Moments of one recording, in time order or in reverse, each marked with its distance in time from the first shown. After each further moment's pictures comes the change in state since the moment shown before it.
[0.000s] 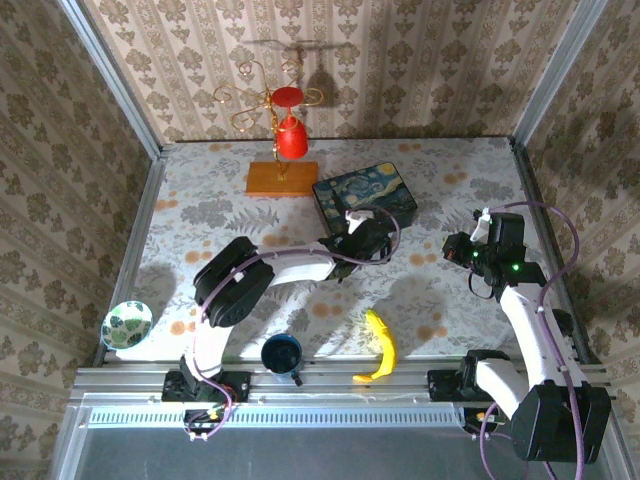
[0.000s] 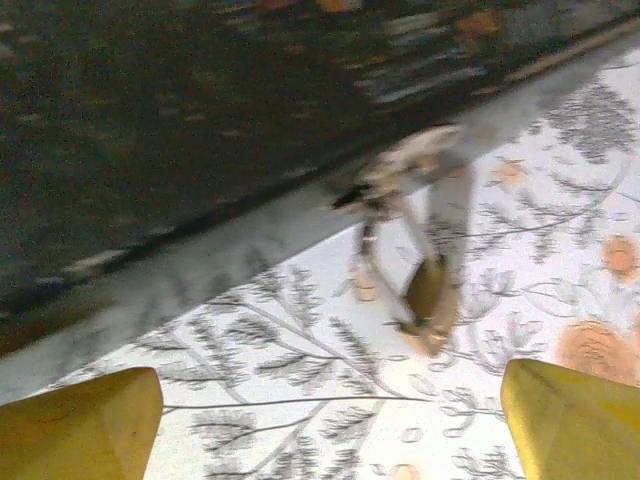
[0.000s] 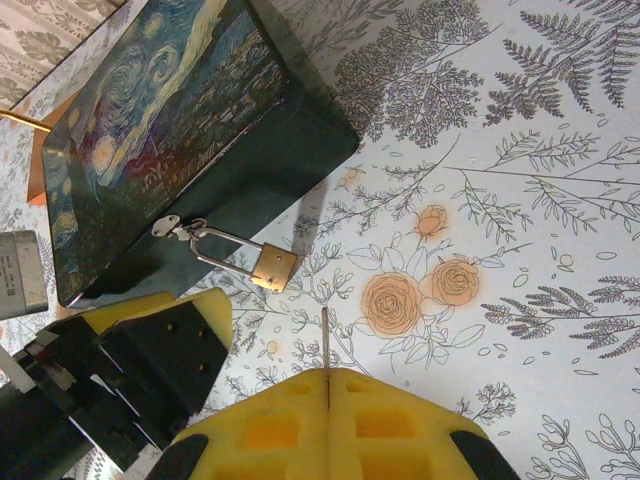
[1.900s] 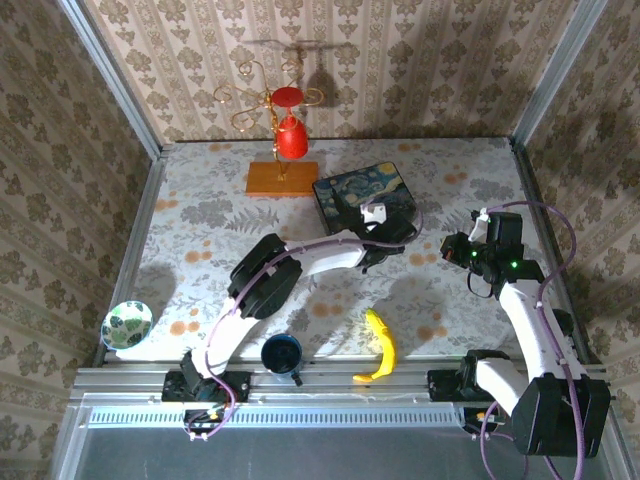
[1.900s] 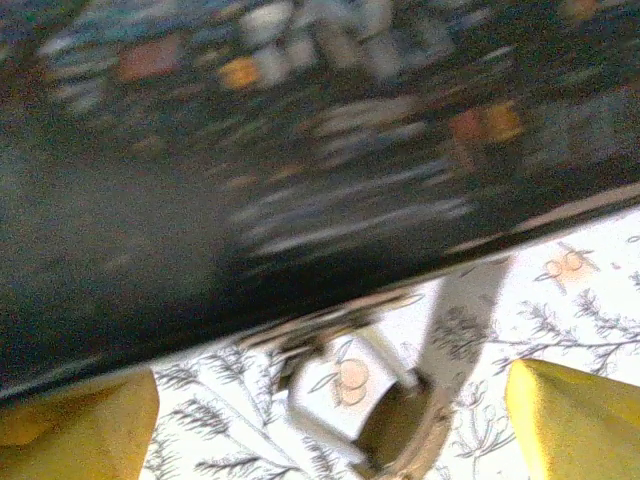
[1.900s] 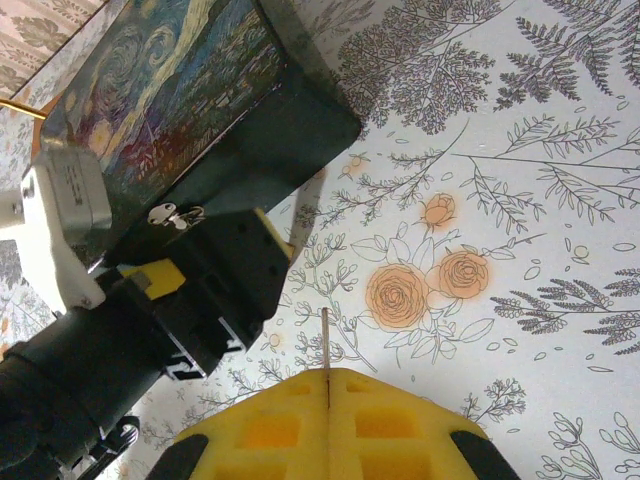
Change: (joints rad) left arm -0.019 0.275 0.483 -0.416 -0.172 -0.182; right arm 0.000 0.028 0.000 0.004 -0.023 0.000
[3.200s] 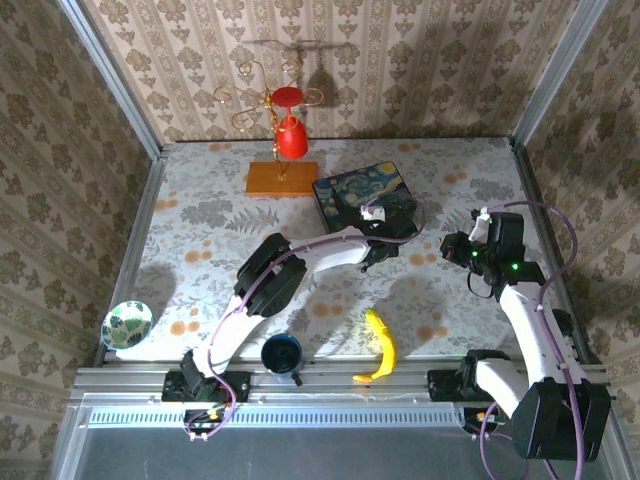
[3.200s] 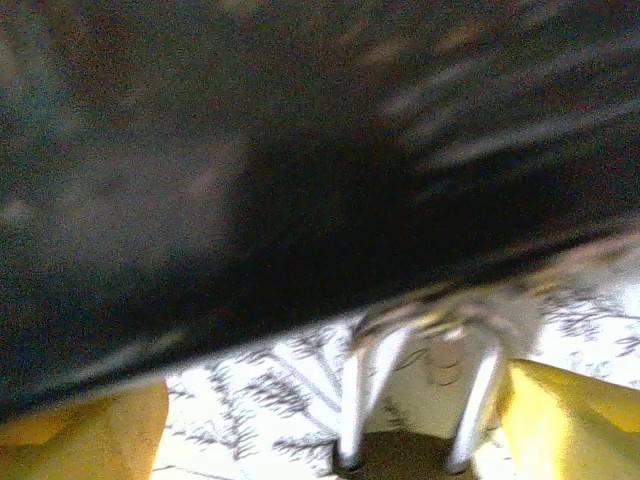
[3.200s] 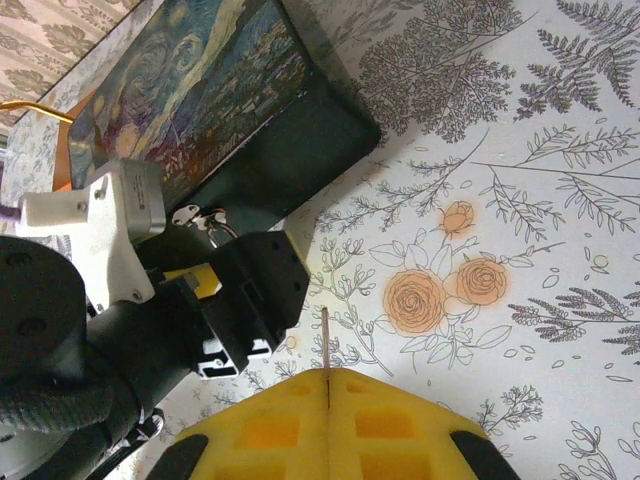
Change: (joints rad) left arm 0.010 0.038 0.056 -0.133 0.014 0.016; right arm 0.000 -0.026 -0.005 0.015 -0.023 0.005
